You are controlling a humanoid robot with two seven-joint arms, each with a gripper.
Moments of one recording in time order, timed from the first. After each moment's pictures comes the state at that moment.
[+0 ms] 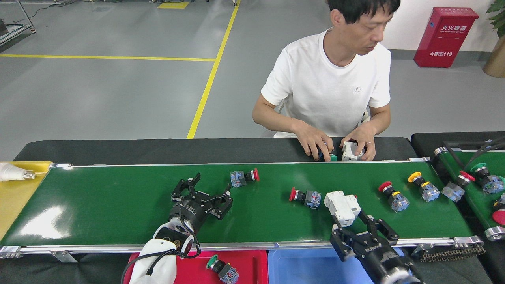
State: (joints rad) left arm -0.43 -0.04 -0.20 -0.98 -1.67 -0.20 0.02; right arm 0.17 -0.20 0.01 -1.73 1.11 -0.51 0.19
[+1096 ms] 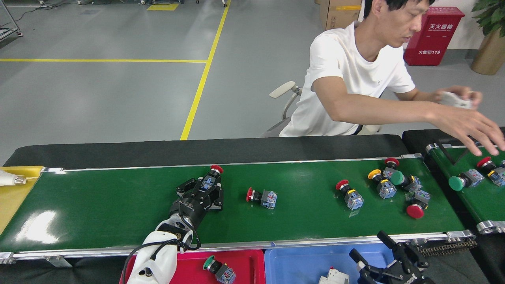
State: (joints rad) left arm -0.48 -0.04 -0.17 -0.87 -1.66 -0.21 0.13; right arm 0.19 -0.04 -0.27 -1.74 1.10 -0.59 0.20
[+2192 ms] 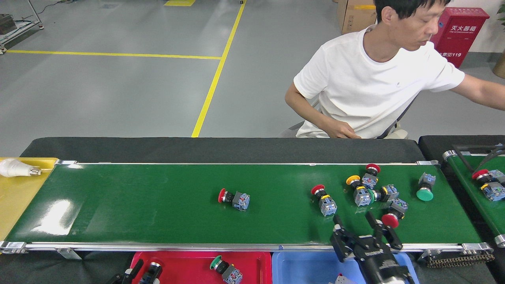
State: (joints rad) left arm 0.38 0.14 0.07 -1.70 -1.61 -0.31 0.22; right arm -0.05 0.06 0.09 -1.50 1.37 -0.07 0.10
